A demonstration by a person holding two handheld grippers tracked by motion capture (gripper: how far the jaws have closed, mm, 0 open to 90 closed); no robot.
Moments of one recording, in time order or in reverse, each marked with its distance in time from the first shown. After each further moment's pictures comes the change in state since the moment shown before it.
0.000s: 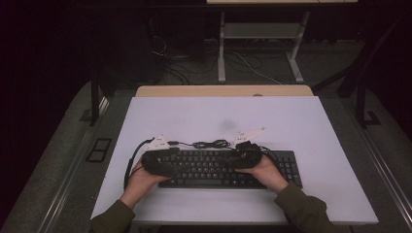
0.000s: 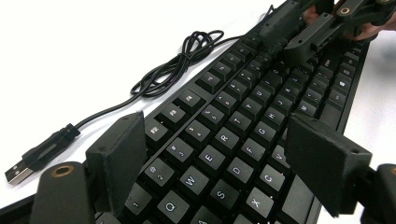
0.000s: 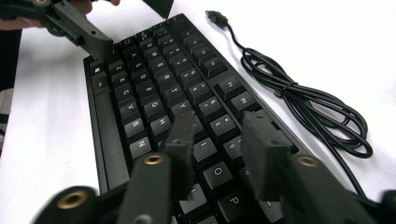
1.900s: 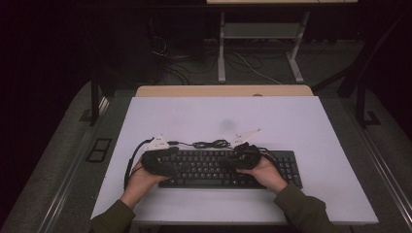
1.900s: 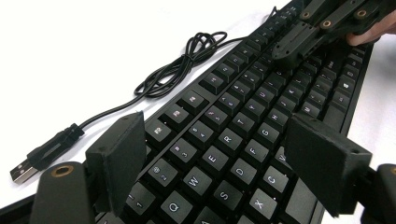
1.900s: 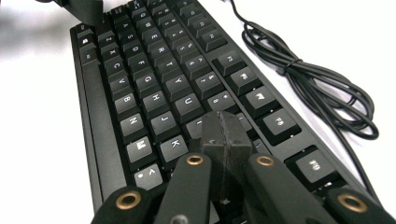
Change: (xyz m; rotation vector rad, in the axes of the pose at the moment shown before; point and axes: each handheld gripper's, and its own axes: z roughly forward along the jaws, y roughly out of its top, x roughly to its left) left arm 0.001 0.000 0.000 -0.005 0.009 0.001; right arm 0.000 -0.002 0.004 0.078 -0.020 -0.022
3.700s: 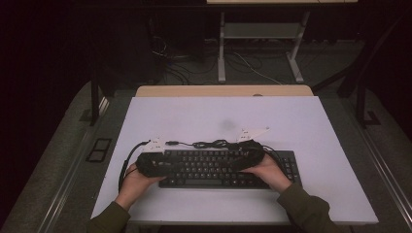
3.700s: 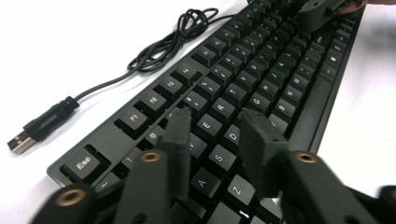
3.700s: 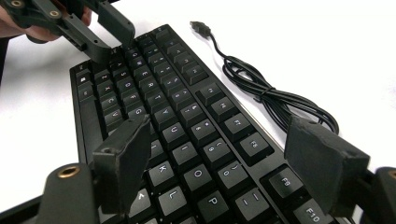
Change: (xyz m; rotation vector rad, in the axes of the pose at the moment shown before) left arm 0.003 -0.009 -0.010 0.062 -0.053 0.008; right arm -0.007 -0.001 -0.008 -0.128 -0.018 0.042
